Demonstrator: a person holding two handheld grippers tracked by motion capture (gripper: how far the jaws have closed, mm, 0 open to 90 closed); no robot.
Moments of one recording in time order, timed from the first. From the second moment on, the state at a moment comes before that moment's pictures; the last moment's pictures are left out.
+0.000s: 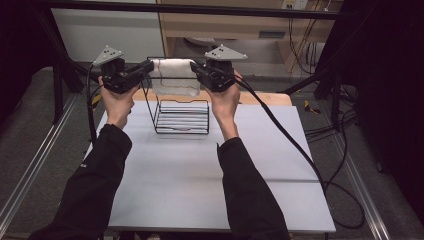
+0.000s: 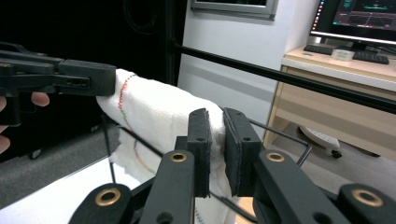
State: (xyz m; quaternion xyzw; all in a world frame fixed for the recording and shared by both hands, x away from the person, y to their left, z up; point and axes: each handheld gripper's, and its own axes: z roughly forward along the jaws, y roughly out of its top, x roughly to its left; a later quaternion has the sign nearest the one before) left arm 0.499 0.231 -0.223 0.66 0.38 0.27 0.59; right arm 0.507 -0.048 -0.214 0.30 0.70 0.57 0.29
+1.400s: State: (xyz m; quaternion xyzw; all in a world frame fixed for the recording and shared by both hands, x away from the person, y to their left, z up) left arm 0.467 0.238 -0.239 0.70 0.38 0.27 0.55; right arm 0.484 -0.051 -0.257 0.29 0.74 0.54 0.26
